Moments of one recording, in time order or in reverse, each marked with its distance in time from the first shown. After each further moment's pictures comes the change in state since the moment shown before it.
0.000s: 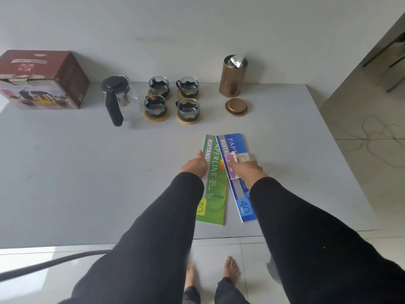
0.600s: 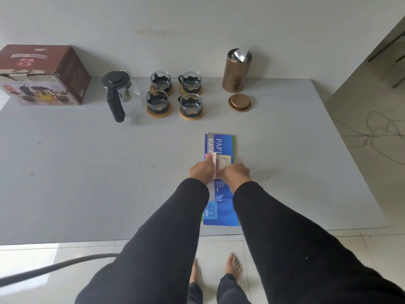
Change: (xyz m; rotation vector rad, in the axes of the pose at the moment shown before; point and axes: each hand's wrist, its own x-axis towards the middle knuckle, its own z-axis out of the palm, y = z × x) left_hand 0.015 -0.019 0.021 -0.109 -0.022 0.063; right_hand -0.006 -0.009 0.049 -0.109 0.008 0.008
